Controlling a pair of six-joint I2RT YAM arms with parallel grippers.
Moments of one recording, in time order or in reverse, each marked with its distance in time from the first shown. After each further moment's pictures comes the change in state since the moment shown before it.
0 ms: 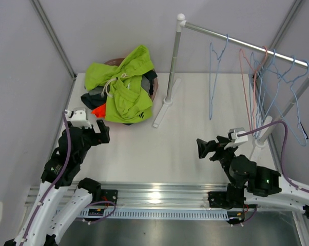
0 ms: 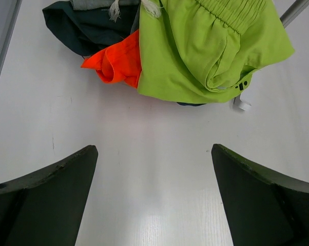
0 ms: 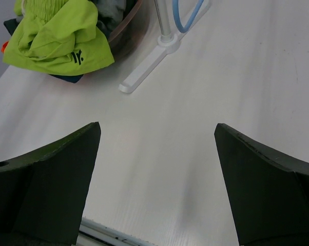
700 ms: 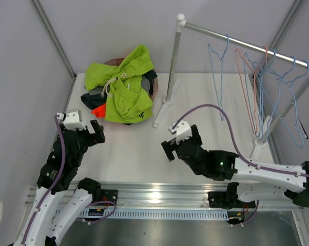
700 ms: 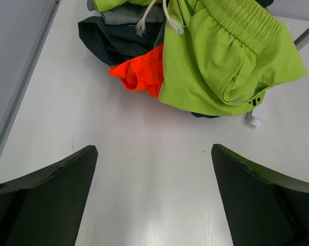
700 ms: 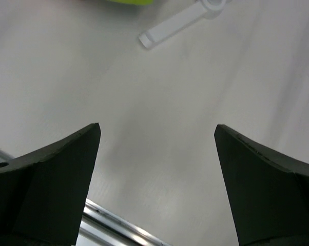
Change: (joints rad) left arm 0.000 -0.053 0.028 -0.028 -0.098 -0.003; right arm -0.014 0.694 0.356 -0.069 -0.214 -0.152
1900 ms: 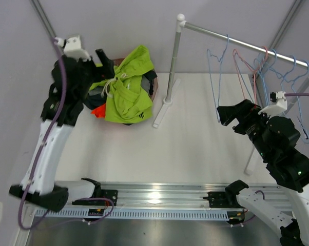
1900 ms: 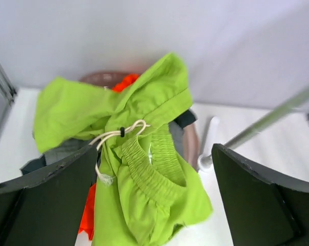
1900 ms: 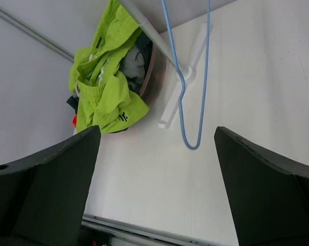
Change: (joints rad) left arm 0.058 0.862 0.877 0.143 0.157 -0.006; right arm -0.806 -0.383 0.330 -0.310 -0.507 0.407
